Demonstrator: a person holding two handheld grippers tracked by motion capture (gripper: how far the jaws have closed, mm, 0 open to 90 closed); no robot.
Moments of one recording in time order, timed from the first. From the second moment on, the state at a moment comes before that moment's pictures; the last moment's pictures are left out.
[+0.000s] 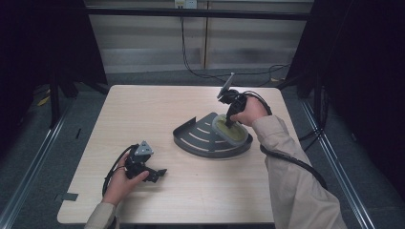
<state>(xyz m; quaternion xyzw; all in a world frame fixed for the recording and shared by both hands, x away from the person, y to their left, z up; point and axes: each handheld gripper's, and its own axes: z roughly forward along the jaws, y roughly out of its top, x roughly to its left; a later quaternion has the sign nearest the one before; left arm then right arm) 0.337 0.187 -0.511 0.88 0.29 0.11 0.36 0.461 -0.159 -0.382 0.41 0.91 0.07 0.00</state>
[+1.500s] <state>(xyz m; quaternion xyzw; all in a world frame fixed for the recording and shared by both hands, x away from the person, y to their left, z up) 0.337 0.187 -0.511 0.88 0.29 0.11 0.36 0.465 -0.155 -0.401 0.39 0.92 0.06 0.01</state>
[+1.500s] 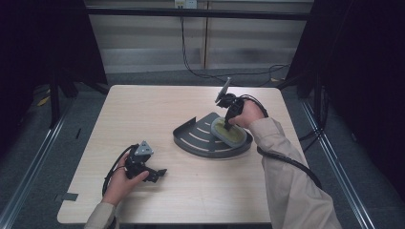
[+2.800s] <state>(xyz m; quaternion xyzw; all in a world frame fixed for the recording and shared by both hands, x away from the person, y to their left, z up) 0.337 0.187 -0.511 0.88 0.30 0.11 0.36 0.463 -0.164 -0.421 0.40 0.91 0.06 0.00</state>
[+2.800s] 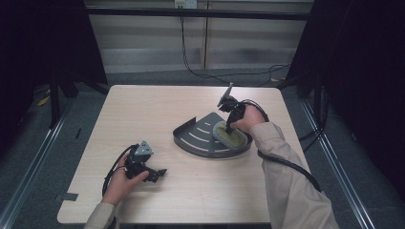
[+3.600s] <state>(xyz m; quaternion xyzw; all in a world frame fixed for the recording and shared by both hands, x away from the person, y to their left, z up) 0.337 0.187 -0.511 0.88 0.30 0.11 0.36 0.461 -0.166 -0.426 0.41 0.91 0.07 0.00</state>
